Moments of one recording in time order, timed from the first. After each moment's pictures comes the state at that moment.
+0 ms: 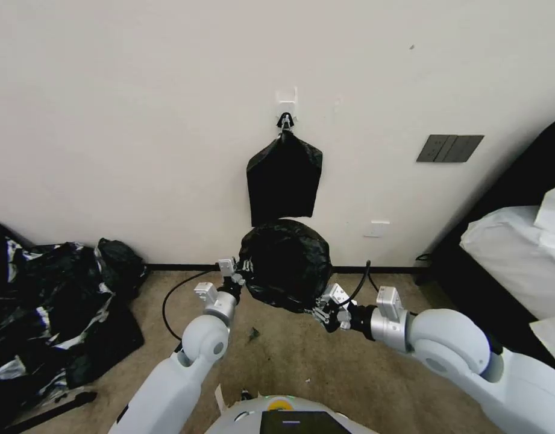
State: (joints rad) left arm 1.22 -1.15 -0.15 -2.11 -0.76 0.14 -0.35; right arm -1.35 0.52 0.38 2.42 0.83 -0.60 -0.23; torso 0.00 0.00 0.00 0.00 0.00
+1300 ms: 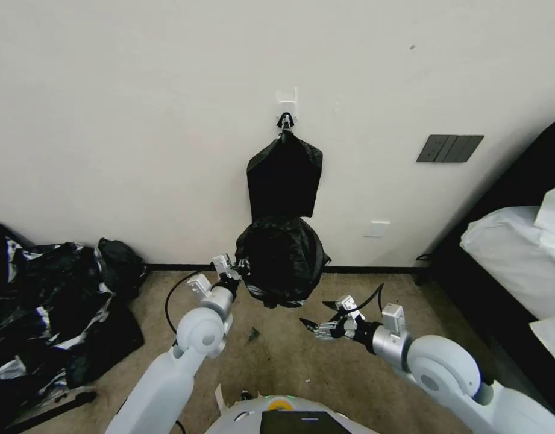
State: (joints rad) left arm 1.18 -1.14 -0.18 -2.14 -1.04 0.21 -0.50; right arm -1.59 0.71 0.48 2.34 1.00 -0.53 -0.09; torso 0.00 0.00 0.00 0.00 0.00
